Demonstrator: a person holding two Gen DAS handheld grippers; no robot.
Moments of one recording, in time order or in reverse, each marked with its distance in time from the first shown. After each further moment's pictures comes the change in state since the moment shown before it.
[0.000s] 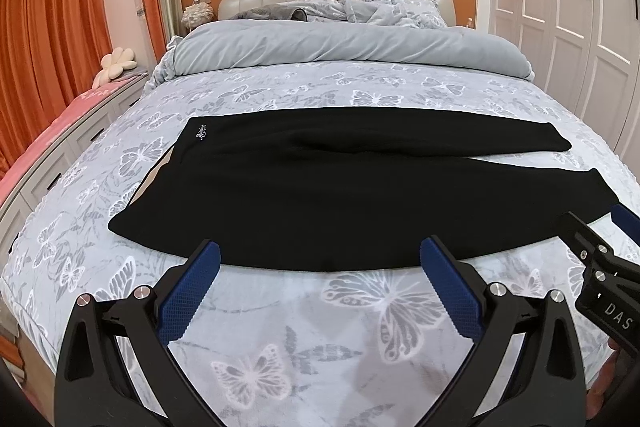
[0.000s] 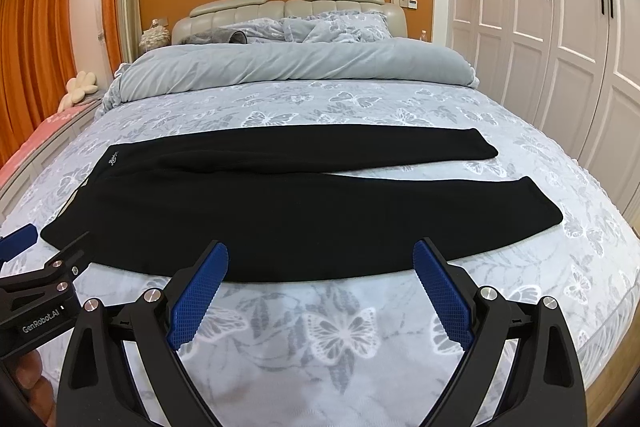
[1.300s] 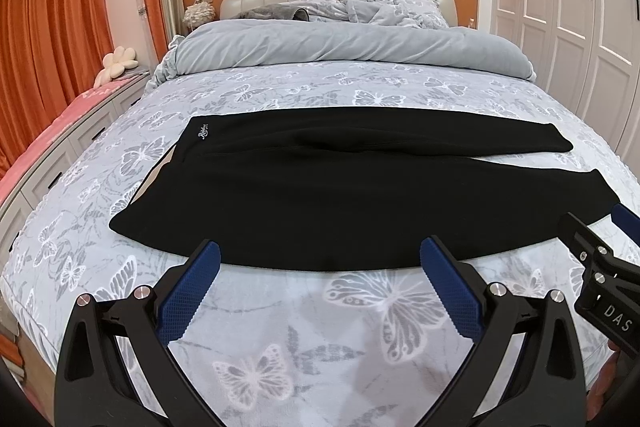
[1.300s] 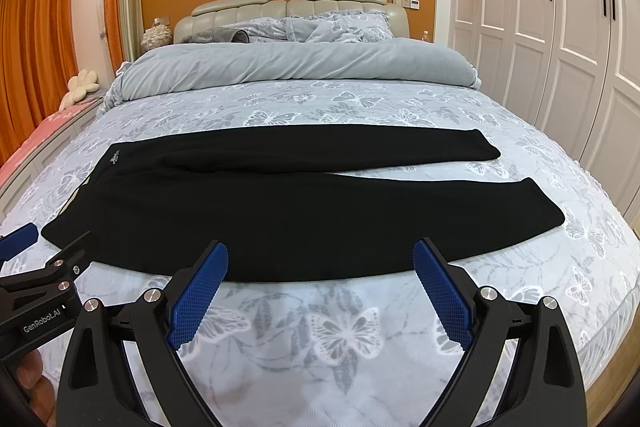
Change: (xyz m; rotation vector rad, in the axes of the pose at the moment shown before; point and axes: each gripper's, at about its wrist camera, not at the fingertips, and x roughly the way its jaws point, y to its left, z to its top) left arm 0.004 0.003 -0.001 -0.002 0.007 0.000; right arm 0.002 0.005 0.003 -0.001 0.000 0.001
